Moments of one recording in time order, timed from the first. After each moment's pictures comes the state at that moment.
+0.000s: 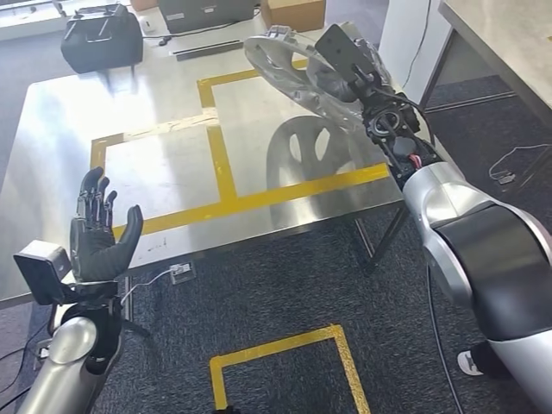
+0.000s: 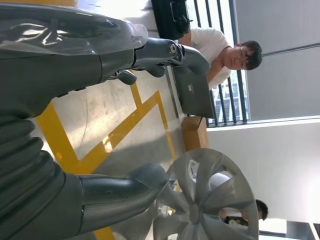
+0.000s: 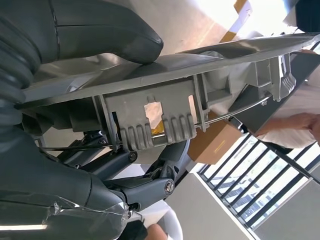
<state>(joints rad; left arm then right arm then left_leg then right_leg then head) -0.39 0.02 -0.47 -1.36 0.23 0.32 -0.40 -1.22 -0.12 0.43 -0.35 0.35 -0.17 -0.31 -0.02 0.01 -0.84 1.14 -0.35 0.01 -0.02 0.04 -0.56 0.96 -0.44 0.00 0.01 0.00</state>
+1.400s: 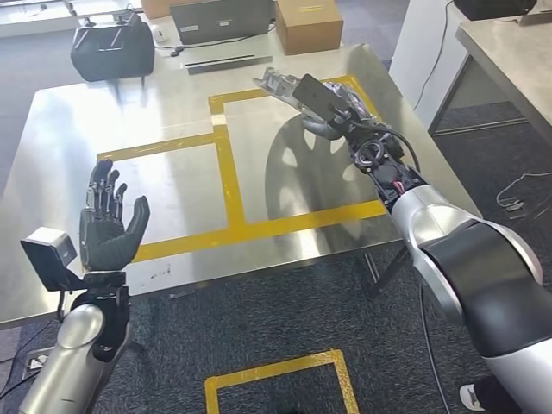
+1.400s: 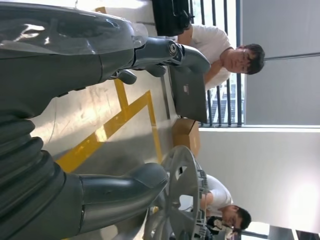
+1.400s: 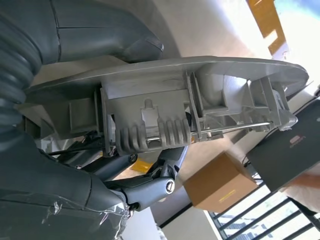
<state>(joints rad) -0.44 0.00 -0.48 -1.28 0.31 0.28 -0.43 -1.14 -0.10 0.46 -0.32 0.44 -0.12 -0.25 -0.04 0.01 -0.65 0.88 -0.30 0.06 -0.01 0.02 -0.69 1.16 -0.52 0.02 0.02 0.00</state>
